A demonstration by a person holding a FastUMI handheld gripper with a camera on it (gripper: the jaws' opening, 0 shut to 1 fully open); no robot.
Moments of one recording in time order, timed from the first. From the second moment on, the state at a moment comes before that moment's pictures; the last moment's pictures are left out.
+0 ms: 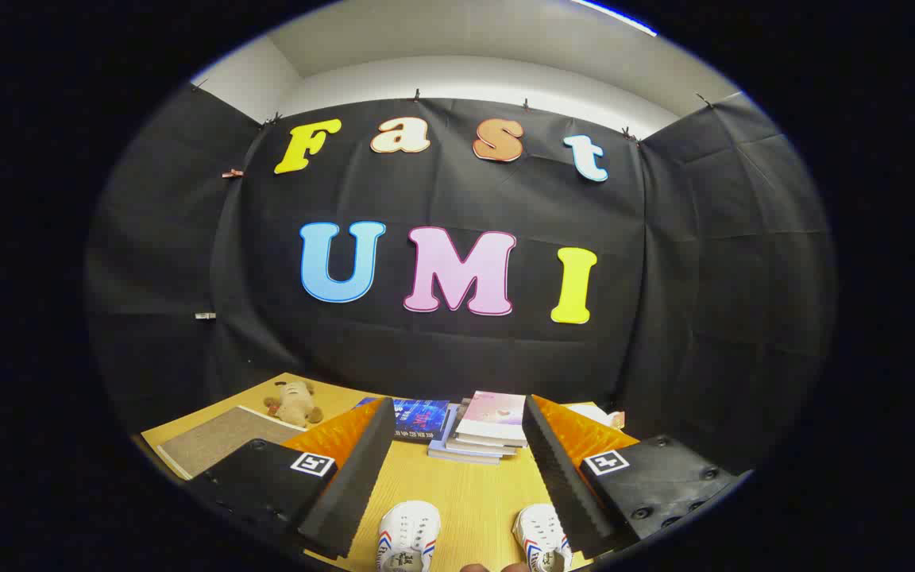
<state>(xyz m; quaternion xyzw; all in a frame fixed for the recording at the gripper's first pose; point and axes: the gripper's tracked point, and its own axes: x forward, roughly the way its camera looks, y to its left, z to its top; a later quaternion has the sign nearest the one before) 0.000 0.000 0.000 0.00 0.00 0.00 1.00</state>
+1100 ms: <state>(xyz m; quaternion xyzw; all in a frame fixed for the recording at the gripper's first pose) 0.028 0.028 -0.029 0.00 0.03 0.05 1.00</state>
